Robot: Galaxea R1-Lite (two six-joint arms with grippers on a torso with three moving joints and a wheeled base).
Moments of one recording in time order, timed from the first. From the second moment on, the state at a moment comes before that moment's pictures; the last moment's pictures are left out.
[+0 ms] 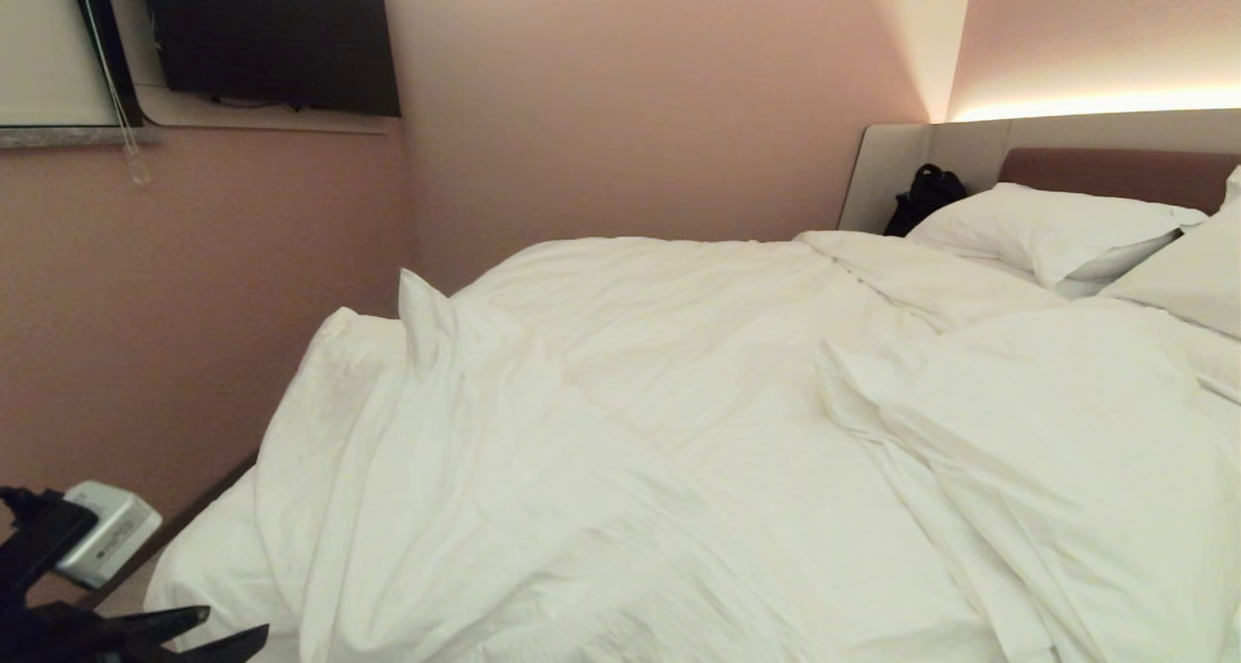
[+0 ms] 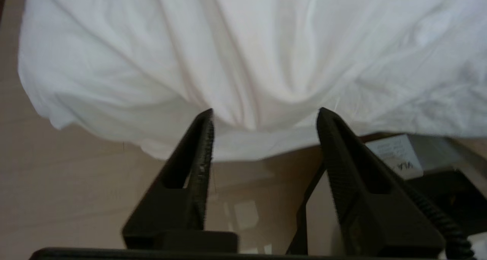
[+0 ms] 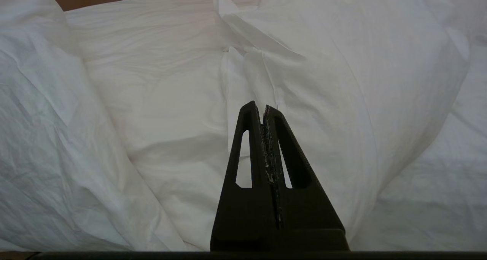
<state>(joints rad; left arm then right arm) 0.00 1.04 -0.35 -0.01 -0.21 0.16 0.01 0.00 0.00 0.00 0.01 -0.02</state>
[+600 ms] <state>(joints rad) -0.01 1.41 -0.80 0.00 -0.22 0.06 0.01 0.00 0.00 0.00 0.00 -0.02</state>
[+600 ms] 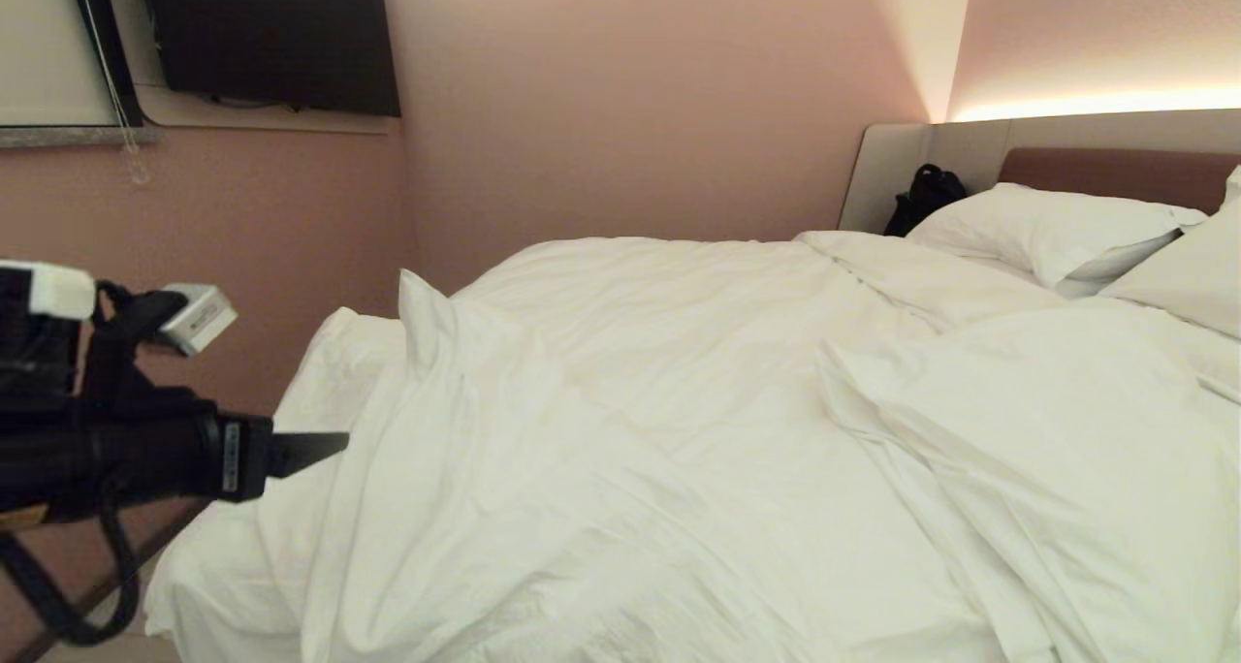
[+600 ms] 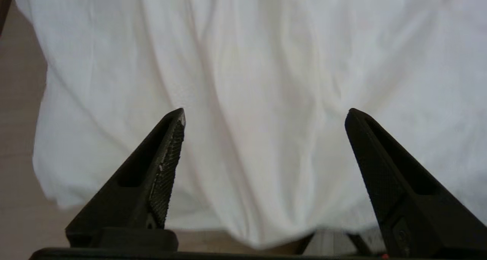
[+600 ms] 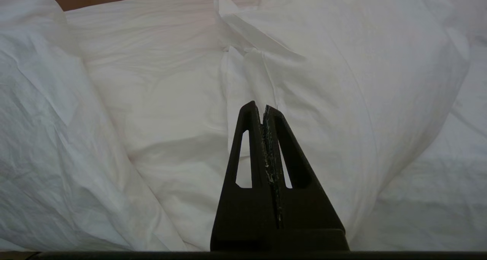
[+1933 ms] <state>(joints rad) -0.22 2.30 -1.78 0.13 -0.03 -0.58 0.01 0.00 0.00 0.00 0.01 -0.02</state>
